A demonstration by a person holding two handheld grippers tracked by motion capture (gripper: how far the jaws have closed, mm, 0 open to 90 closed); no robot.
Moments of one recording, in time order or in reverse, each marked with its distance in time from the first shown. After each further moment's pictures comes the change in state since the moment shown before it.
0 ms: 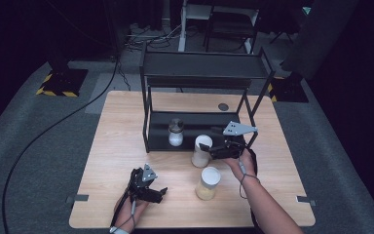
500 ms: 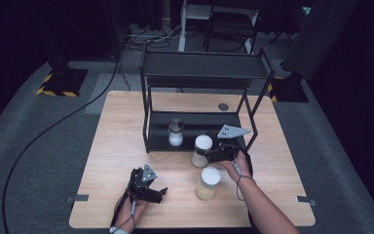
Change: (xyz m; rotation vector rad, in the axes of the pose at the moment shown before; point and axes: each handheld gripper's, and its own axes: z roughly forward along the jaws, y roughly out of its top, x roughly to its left) left arm 0.000 0.000 0.000 0.001 0.000 0.001; right arm -0.004 -0.010 0.019 0.040 0.040 -0.004
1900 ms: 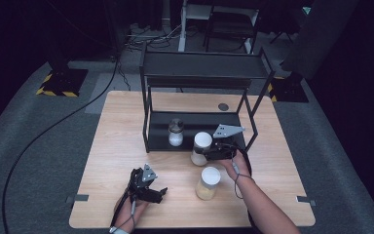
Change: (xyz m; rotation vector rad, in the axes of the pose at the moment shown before) left arm 0.000 0.000 0.000 0.001 0.000 0.000; right arm 0.000 0.021 0.004 0.075 0.014 -0.032
